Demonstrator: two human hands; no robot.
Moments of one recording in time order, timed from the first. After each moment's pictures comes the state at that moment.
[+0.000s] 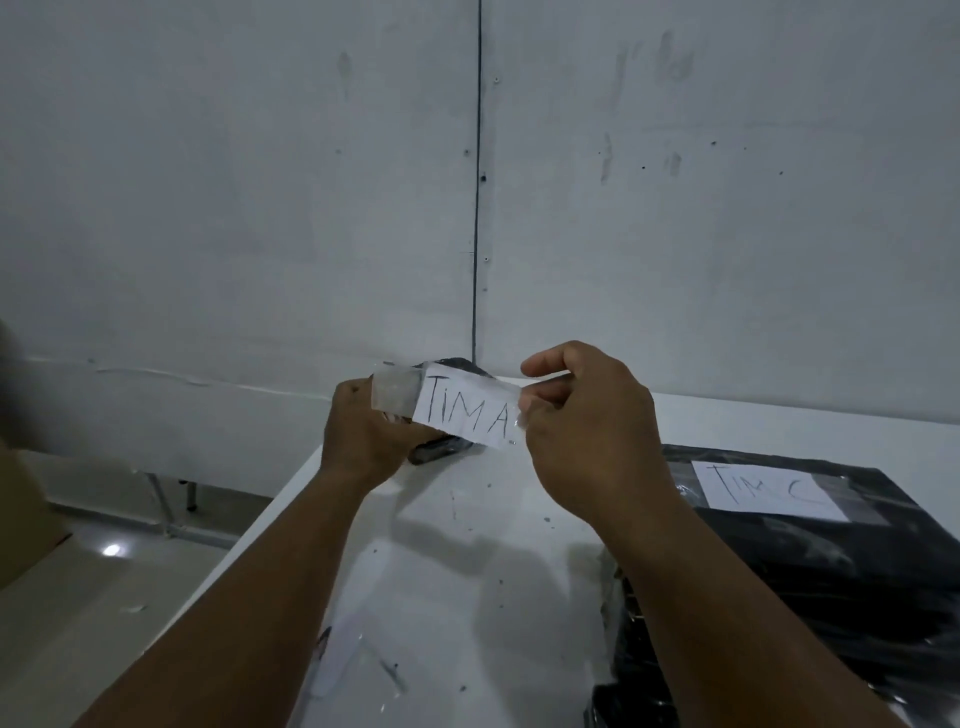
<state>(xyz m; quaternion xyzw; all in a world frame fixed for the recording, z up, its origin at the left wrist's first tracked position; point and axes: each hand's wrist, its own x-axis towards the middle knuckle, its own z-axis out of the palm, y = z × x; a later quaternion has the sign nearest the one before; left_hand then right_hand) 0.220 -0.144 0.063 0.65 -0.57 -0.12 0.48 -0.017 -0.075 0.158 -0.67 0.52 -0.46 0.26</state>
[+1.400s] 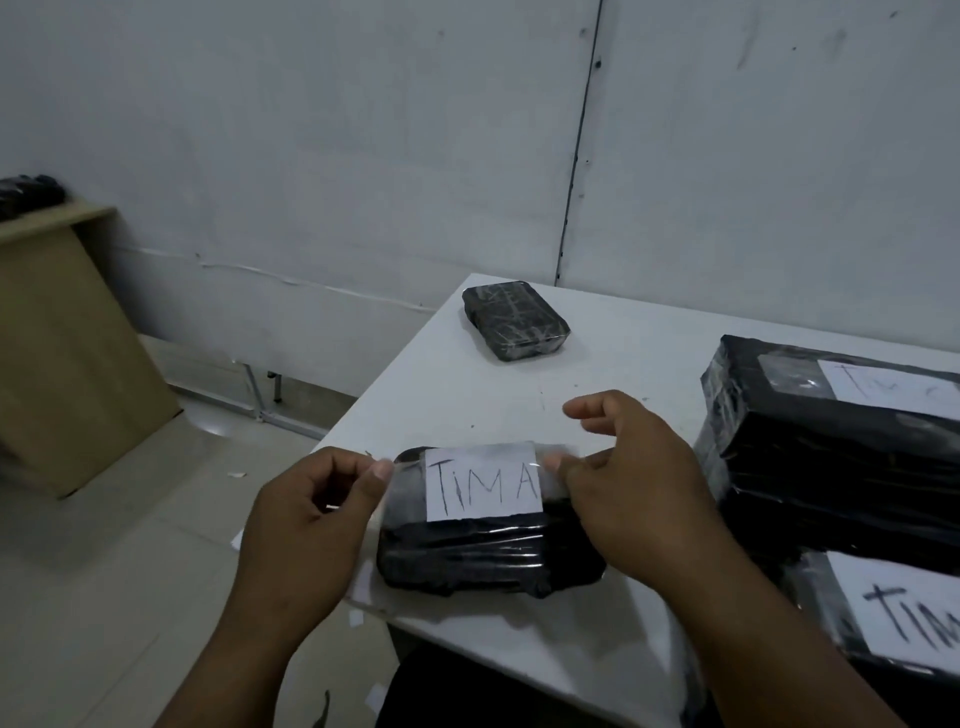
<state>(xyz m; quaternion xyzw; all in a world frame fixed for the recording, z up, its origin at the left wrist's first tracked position) 0.224 0.108 0.028 0.71 -0.41 -0.15 0.55 0.008 0.012 0.079 -0.69 0.55 -0.31 0.34</state>
